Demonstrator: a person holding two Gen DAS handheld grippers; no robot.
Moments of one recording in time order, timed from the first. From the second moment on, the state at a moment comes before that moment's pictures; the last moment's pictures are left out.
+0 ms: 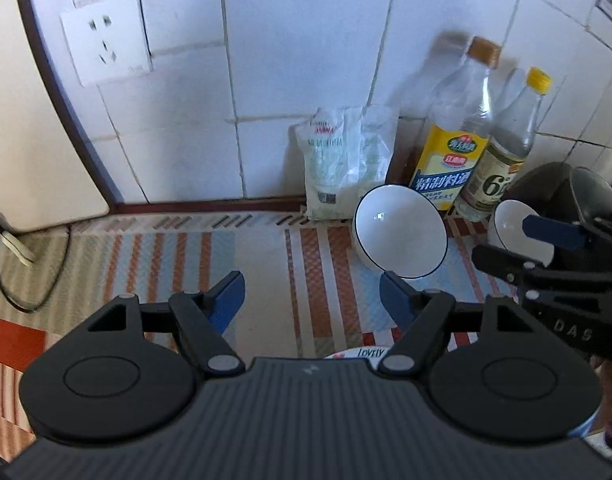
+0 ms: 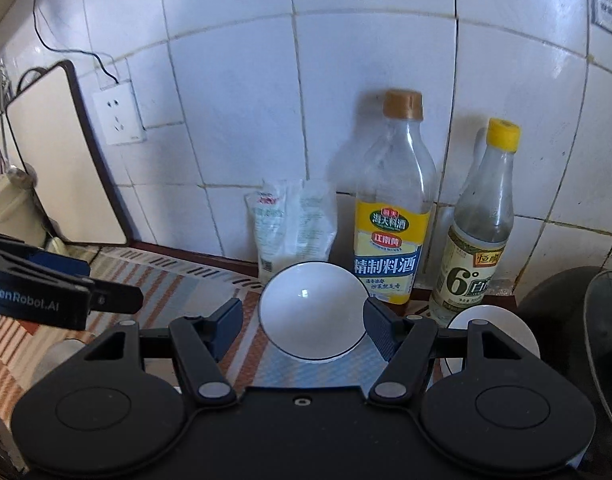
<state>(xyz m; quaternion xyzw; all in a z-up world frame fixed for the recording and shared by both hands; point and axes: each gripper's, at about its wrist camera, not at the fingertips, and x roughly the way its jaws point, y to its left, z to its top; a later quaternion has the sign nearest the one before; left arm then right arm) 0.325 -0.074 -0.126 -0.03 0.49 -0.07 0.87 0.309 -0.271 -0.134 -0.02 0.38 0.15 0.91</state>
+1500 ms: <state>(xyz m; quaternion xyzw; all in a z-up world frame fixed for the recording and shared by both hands) 0.404 -0.138 -0.213 -0.05 0.55 -0.11 0.83 0.388 -0.329 -0.239 0.20 0.52 0.07 0.83</state>
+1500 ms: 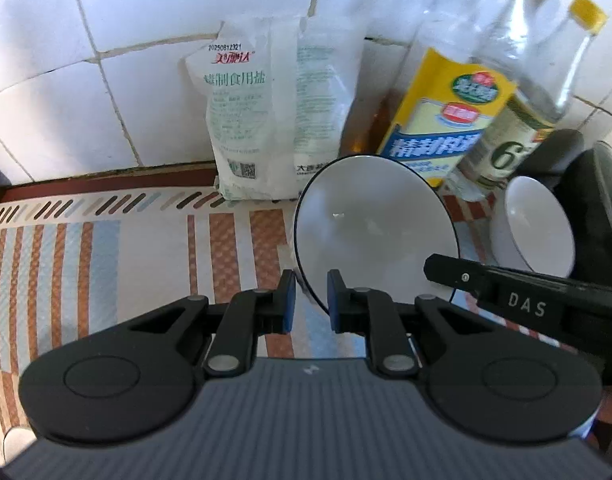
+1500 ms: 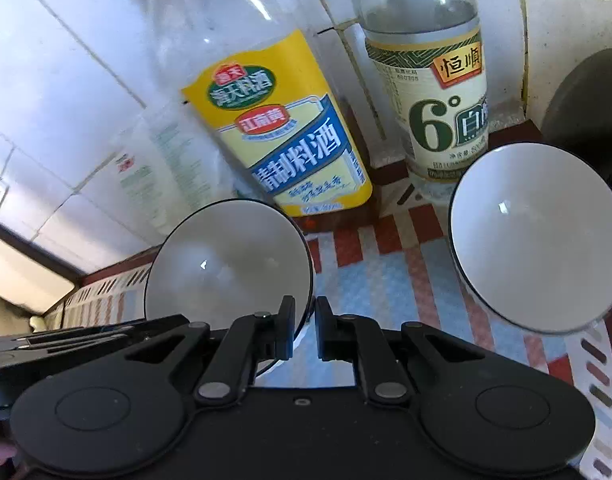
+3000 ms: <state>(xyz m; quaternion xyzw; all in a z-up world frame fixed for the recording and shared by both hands) 0.182 0.053 -0.102 -0.04 0.51 -0.07 0.86 0.202 -0.139 -0.123 0.10 0.51 0.17 0.84</state>
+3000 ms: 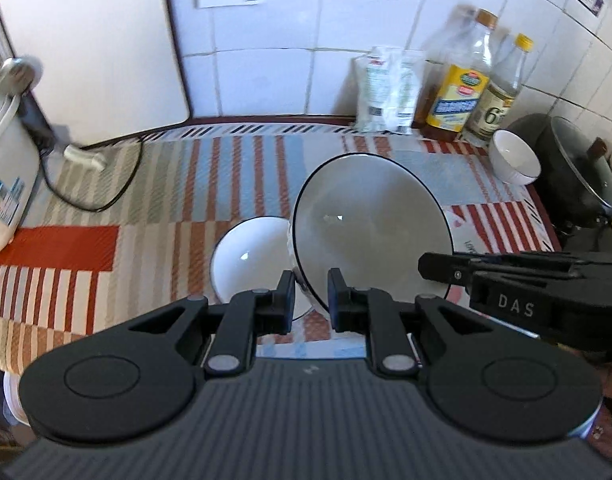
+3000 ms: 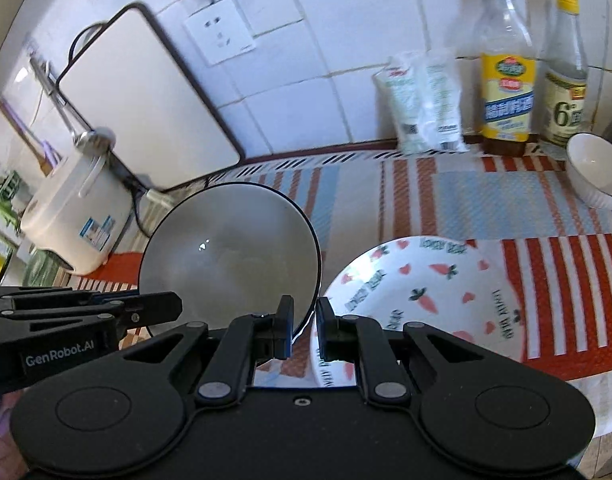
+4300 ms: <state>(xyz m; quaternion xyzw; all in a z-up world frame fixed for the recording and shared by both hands) 0.233 0.099 -0.210 -0.05 0.59 -0.03 0.80 0.259 -0.066 -0.207 0.07 0.60 0.16 0.78</state>
